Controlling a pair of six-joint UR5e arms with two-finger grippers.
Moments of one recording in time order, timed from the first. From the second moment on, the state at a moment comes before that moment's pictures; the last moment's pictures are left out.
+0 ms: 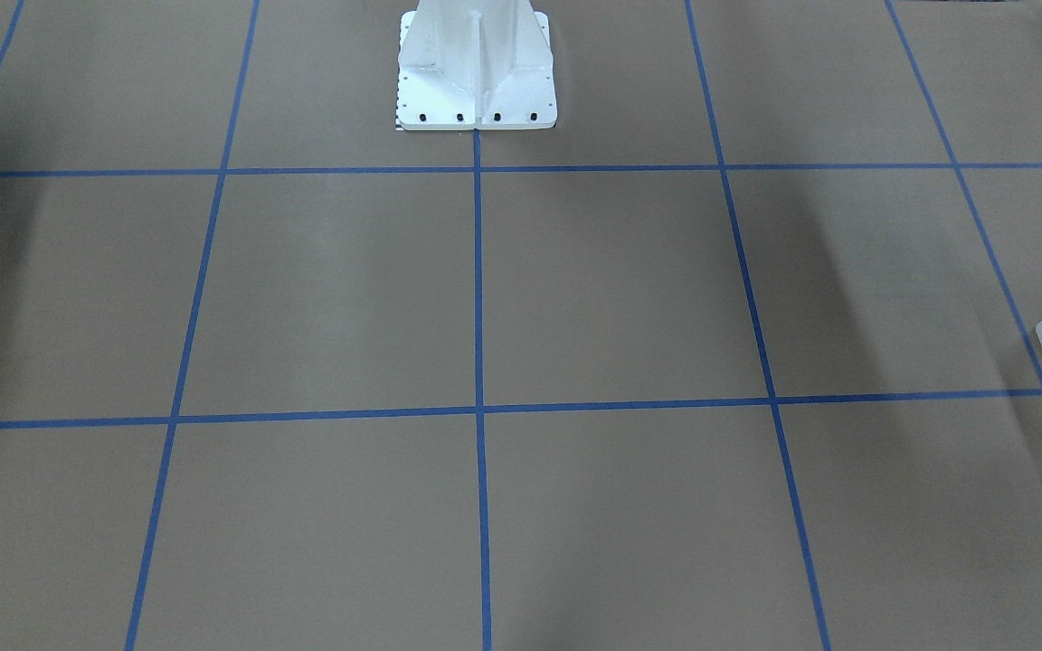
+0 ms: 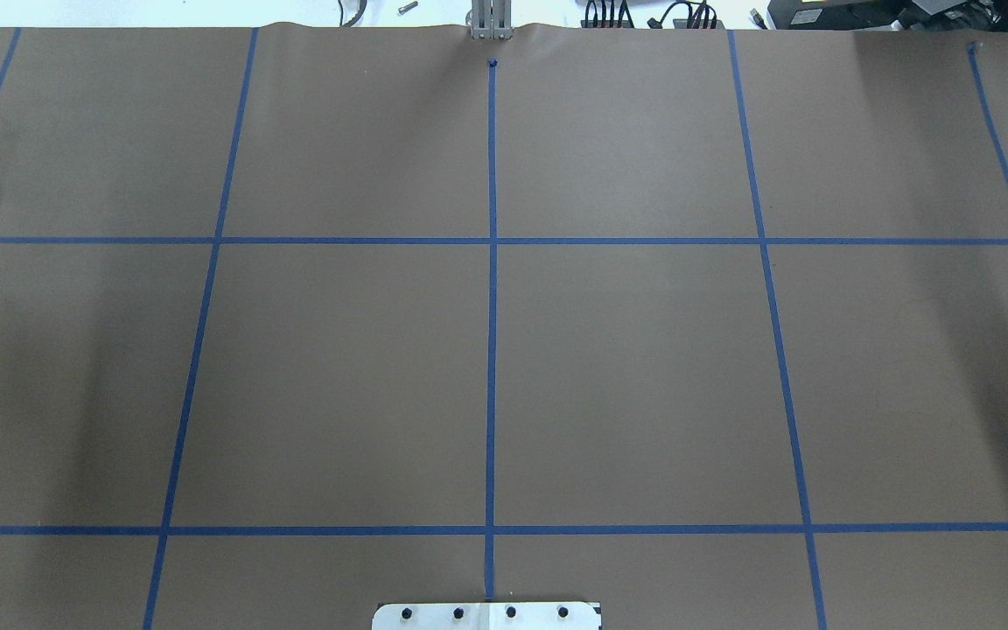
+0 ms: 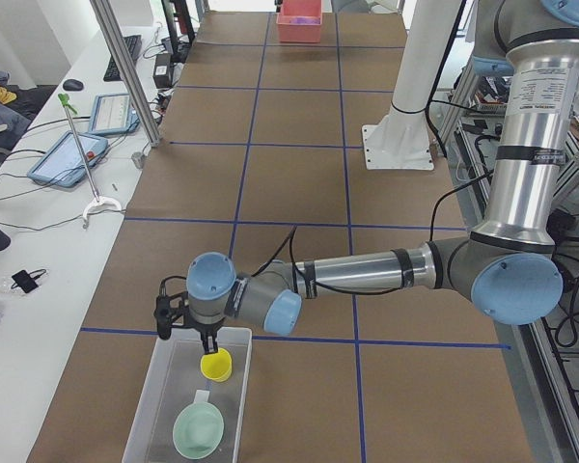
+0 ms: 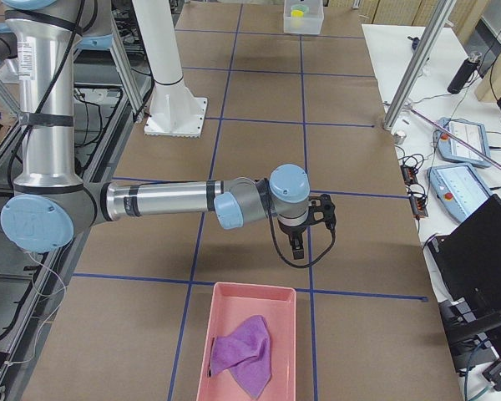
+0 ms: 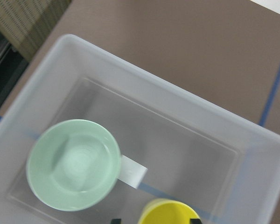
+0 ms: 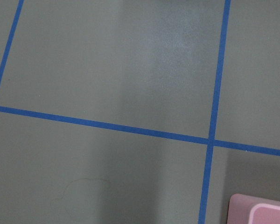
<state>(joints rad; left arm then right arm) -1.51 -1.65 -1.43 -1.99 -2.34 -0.50 1.49 -1.62 1.71 -1.31 2.41 0.16</state>
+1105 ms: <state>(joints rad) -1.41 -1.46 -1.82 -1.69 -2.32 -0.17 1.48 -1.62 1.71 -1.31 2.40 0.17</state>
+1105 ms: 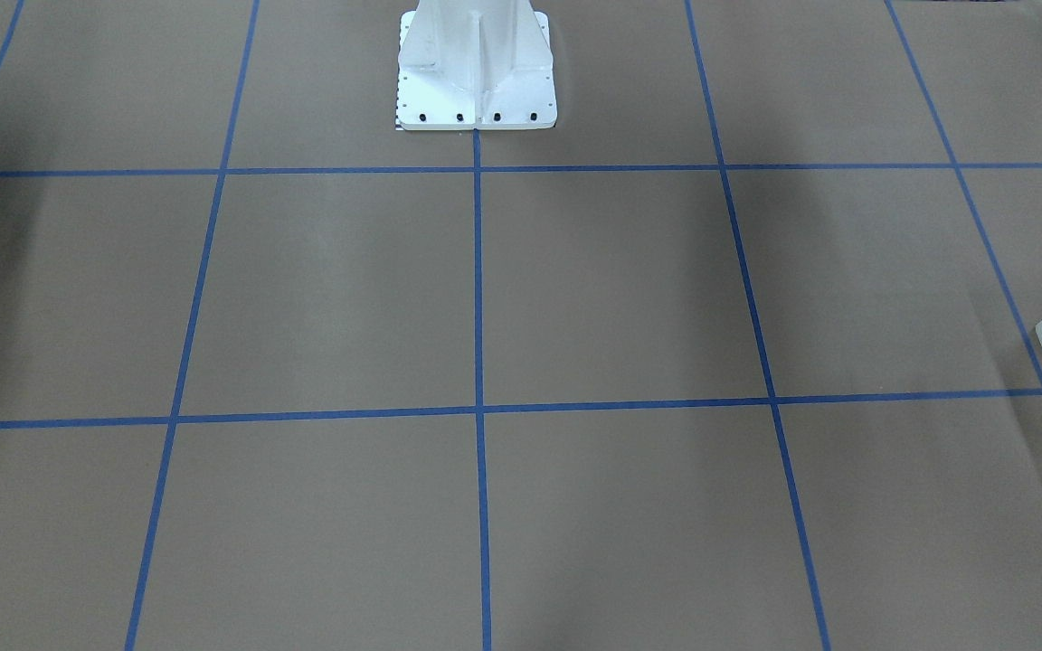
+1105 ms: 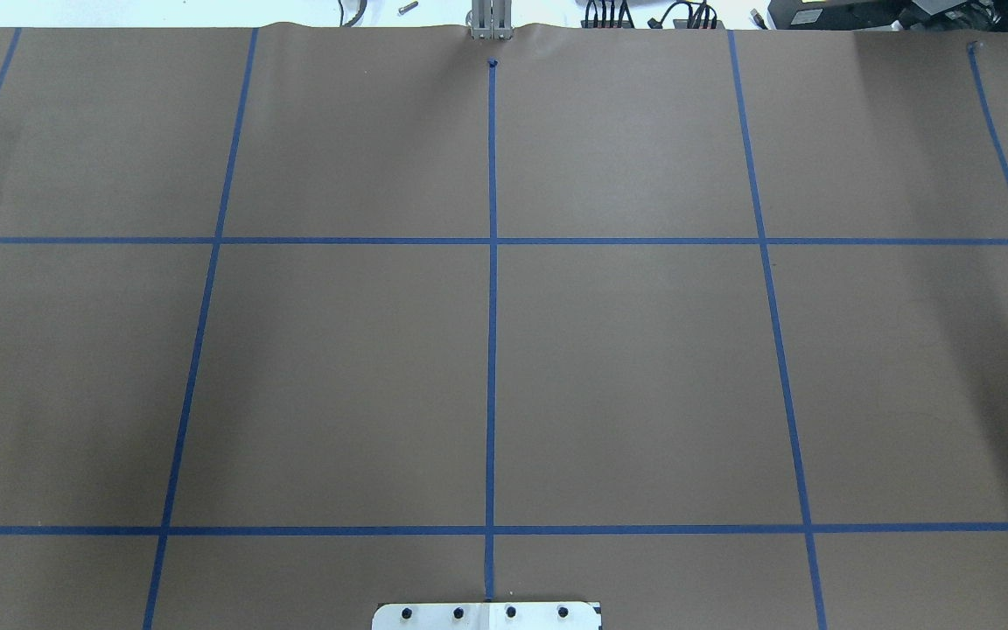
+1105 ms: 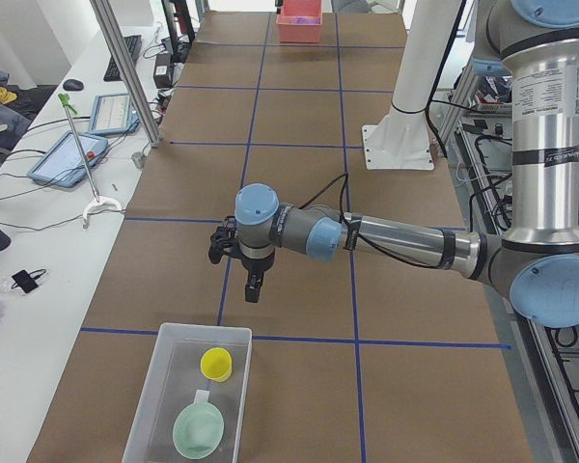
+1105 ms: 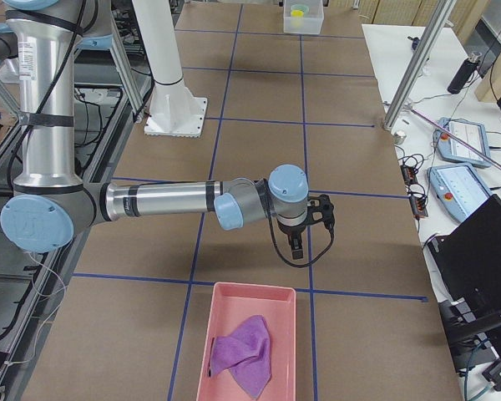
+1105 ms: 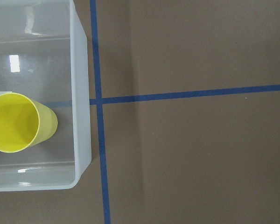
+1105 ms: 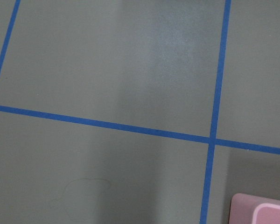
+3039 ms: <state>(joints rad) -1.41 -1.43 -1.86 -1.69 -2.33 -0.16 1.41 -1.60 1.72 -1.48 2.37 -0.10</state>
